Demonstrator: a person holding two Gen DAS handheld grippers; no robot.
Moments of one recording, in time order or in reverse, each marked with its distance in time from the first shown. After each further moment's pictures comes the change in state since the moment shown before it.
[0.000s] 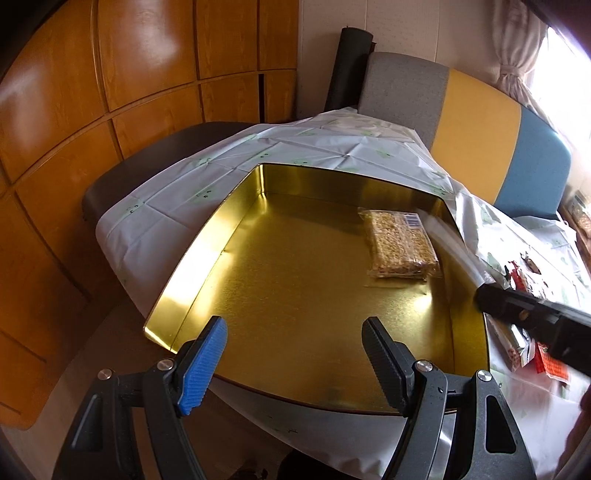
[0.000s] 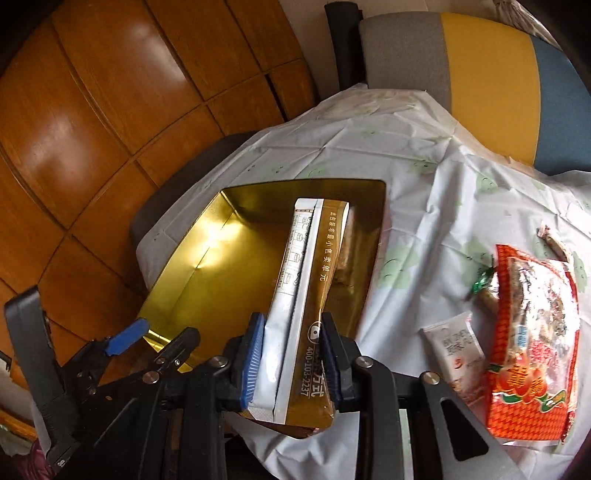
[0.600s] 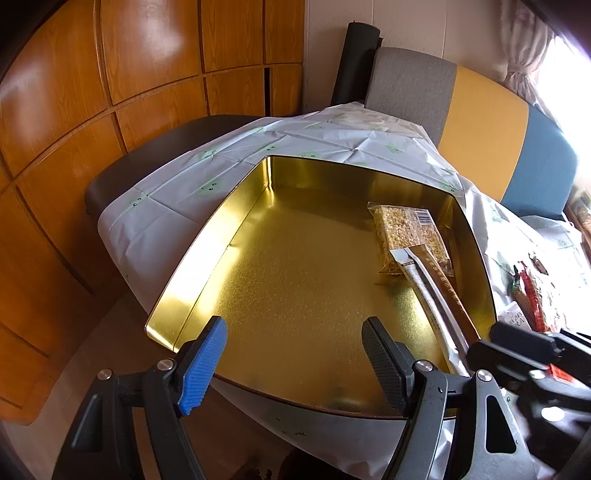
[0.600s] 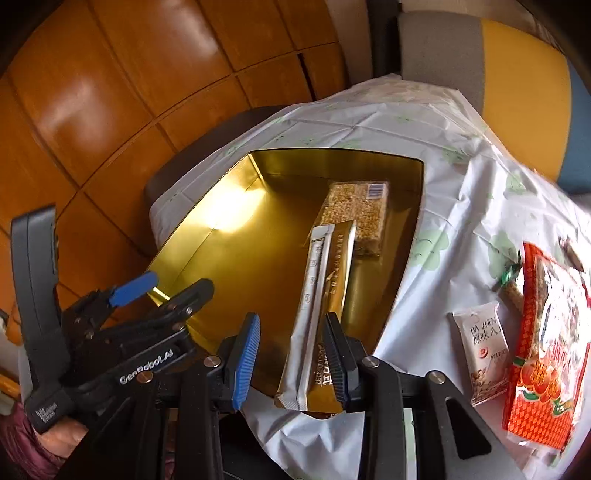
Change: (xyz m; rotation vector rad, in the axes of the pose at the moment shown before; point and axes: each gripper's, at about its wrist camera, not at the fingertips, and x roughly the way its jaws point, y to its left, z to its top) left arm 0.010 0.003 0.000 -0.007 0.023 0.014; right arm 0.012 0.018 -0.021 -0.154 0.063 0.023
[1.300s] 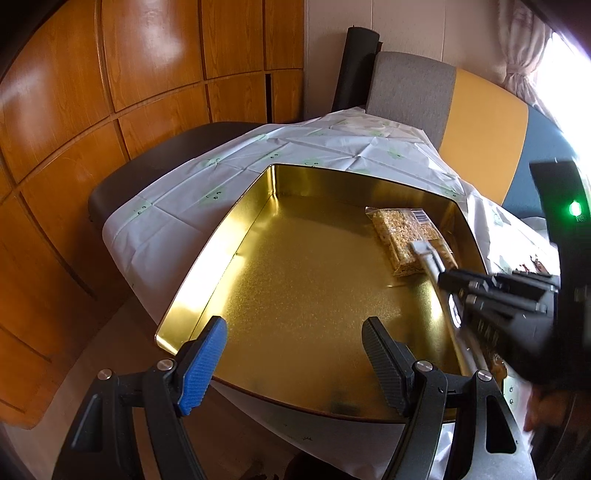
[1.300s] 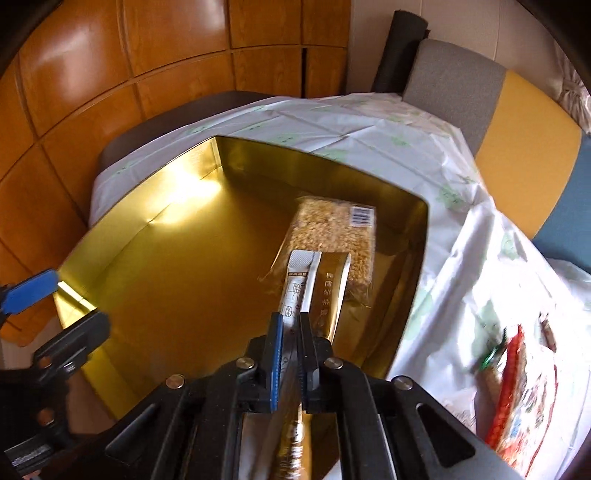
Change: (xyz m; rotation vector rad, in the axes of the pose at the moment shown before) left arm -0.006 0.003 0.001 0.006 -0.026 0.014; right arm 0.067 -0.007 0.037 -0.155 0.014 -0.246
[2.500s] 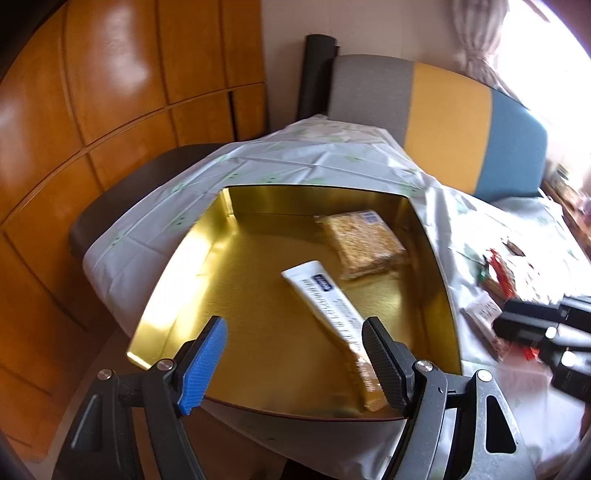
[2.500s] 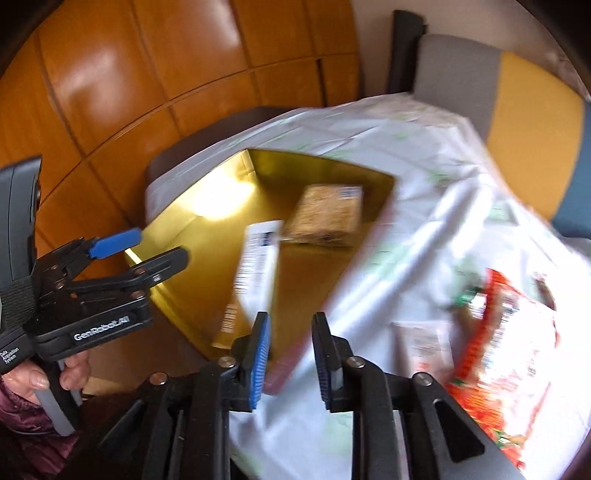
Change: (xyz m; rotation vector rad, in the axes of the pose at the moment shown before) left arm -0.018 -0.043 0.002 0.129 -0.045 -0.076; right arm -0.086 -0.057 -0.056 0.056 -0.038 0.193
